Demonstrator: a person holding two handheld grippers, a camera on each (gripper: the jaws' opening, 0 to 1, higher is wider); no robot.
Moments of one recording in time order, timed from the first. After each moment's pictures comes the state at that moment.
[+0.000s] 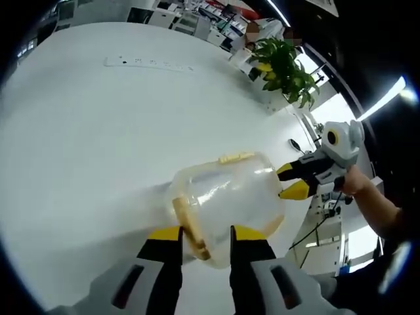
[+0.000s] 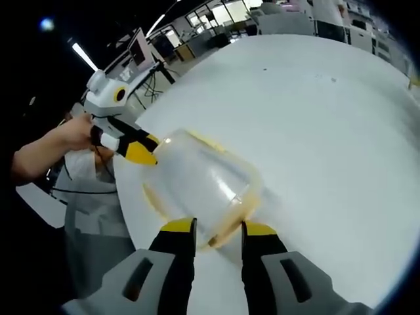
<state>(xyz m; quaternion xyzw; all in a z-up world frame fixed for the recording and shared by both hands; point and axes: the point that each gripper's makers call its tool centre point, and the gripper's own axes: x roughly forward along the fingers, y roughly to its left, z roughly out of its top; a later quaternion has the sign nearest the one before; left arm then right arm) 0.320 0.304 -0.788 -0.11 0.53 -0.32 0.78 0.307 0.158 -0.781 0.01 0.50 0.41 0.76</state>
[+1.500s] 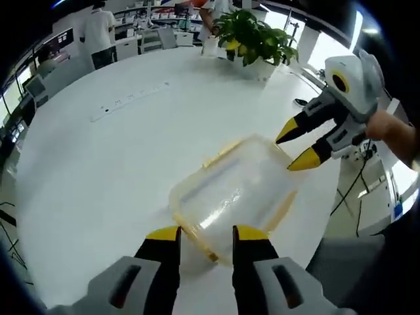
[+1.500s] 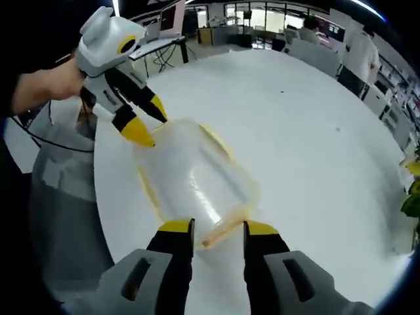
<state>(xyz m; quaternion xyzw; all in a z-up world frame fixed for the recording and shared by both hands) 0.321 0.301 -0.774 0.12 0.46 -0.34 0.81 0.308 0.159 -0.773 -0.19 0.43 0.41 0.78</state>
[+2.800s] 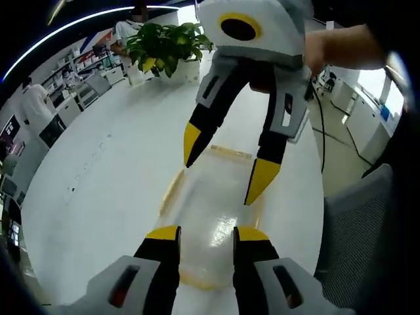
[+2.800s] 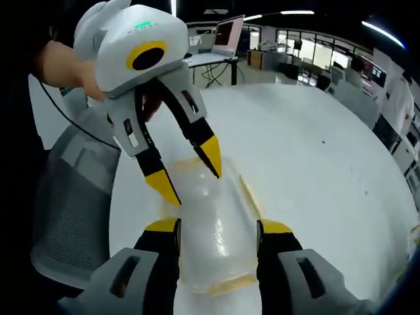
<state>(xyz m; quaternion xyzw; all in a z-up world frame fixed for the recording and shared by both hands) 0.316 0.245 -0.756 0.28 0.34 -0.49 0.75 0.314 0.220 -0.753 -0.22 0.33 0.55 0.73</state>
